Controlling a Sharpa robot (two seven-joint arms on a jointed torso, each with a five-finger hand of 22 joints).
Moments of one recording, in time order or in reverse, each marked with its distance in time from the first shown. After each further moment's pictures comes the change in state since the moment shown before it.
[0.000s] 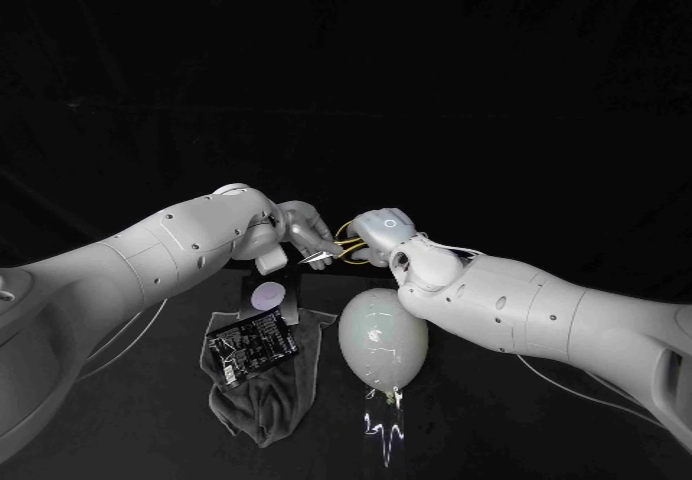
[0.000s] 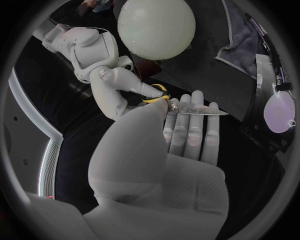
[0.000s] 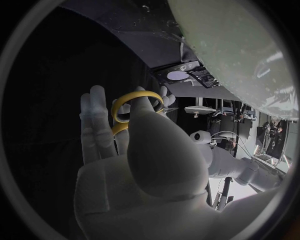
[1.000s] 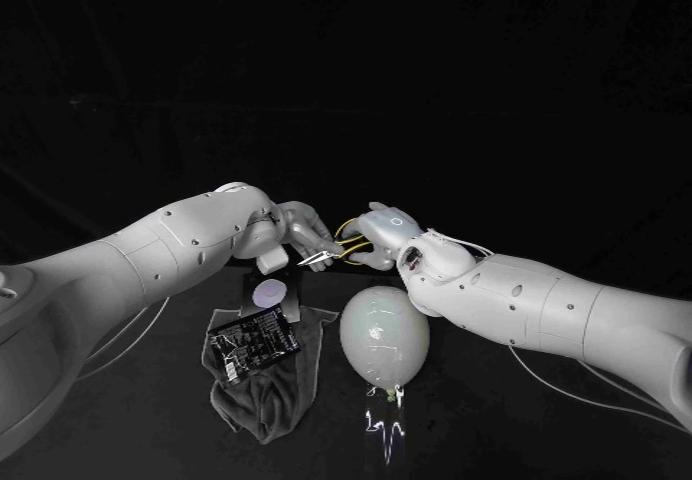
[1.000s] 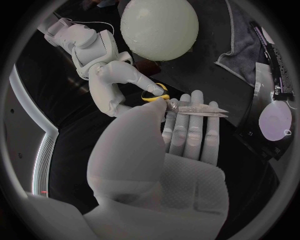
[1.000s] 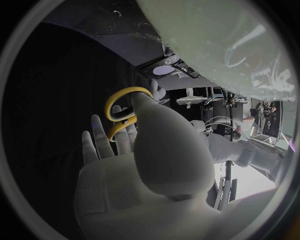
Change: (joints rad) left arm -0.002 -0.004 -0.003 0.002 0.057 0.003 -0.051; left_hand -0.040 0.000 0.023 -0.018 -0.001 -0.007 -0.007 0.014 0.036 0.007 0.000 0.004 0.004 0.010 -0.004 0.000 0.014 -0.001 -0.002 -0.005 0.028 0.019; right arm 0.007 -0.033 0.002 0.023 0.171 0.027 0.154; right_hand -0.126 -0.125 0.309 -0.056 0.007 -0.068 -0.035 0.000 -0.182 -0.200 -0.037 -0.002 -0.001 -0.504 0.093 -0.414 -0.296 -0.046 -0.746 0.111 -0.245 -0.832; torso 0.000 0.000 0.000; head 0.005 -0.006
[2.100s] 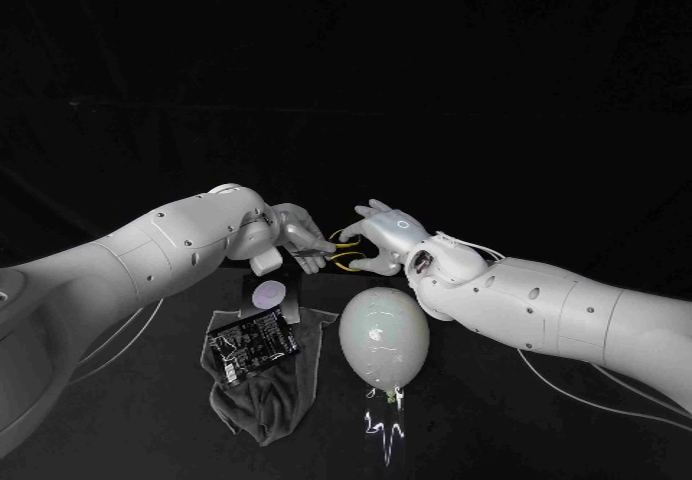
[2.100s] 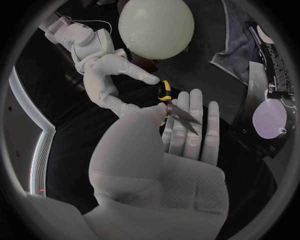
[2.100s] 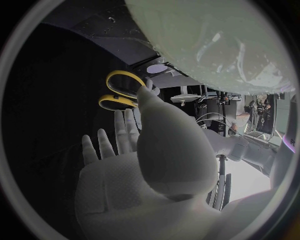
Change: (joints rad) left arm 0.000 -0.018 0.000 0.002 0.013 -0.003 -0.025; left_hand -0.013 0.013 0.047 -0.047 0.008 -0.006 0.002 0.005 0.002 0.051 -0.038 0.007 0.002 0.020 -0.008 0.000 0.005 -0.008 -0.002 -0.002 0.016 0.008; right arm 0.003 -0.064 0.001 0.069 0.024 -0.030 0.073; right_hand -0.036 -0.037 -0.034 0.056 0.008 -0.005 -0.052 0.002 -0.035 -0.145 -0.002 -0.003 -0.004 -0.324 -0.092 -0.021 -0.093 -0.038 -0.058 0.002 -0.004 -0.077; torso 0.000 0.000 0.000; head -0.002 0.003
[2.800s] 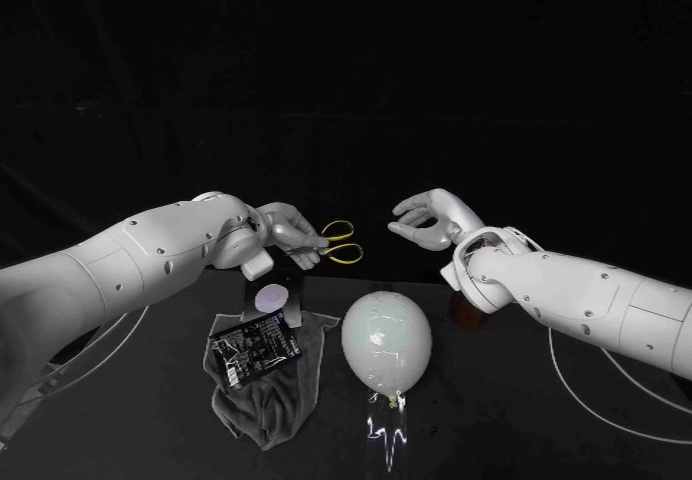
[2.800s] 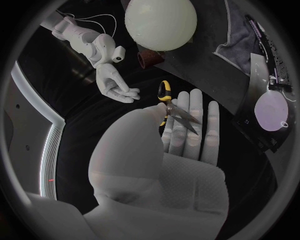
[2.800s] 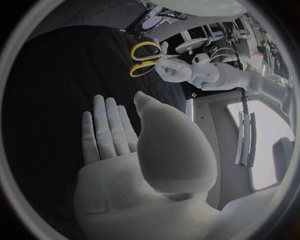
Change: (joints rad) left arm 0.000 -0.115 -0.001 0.130 0.043 -0.116 0.086; left_hand -0.015 -0.006 0.001 -0.001 -0.001 -0.002 0.002 0.004 0.000 0.000 0.000 0.000 0.000 0.002 0.002 0.000 0.005 0.000 -0.002 -0.002 0.011 0.008; right arm 0.021 -0.151 0.026 0.037 0.709 -0.066 0.225; right_hand -0.044 0.028 0.098 -0.012 0.060 0.100 0.208 0.028 -0.034 0.341 0.140 0.018 0.006 0.733 -0.015 0.217 0.119 0.110 0.450 -0.009 0.126 0.197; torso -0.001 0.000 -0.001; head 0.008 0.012
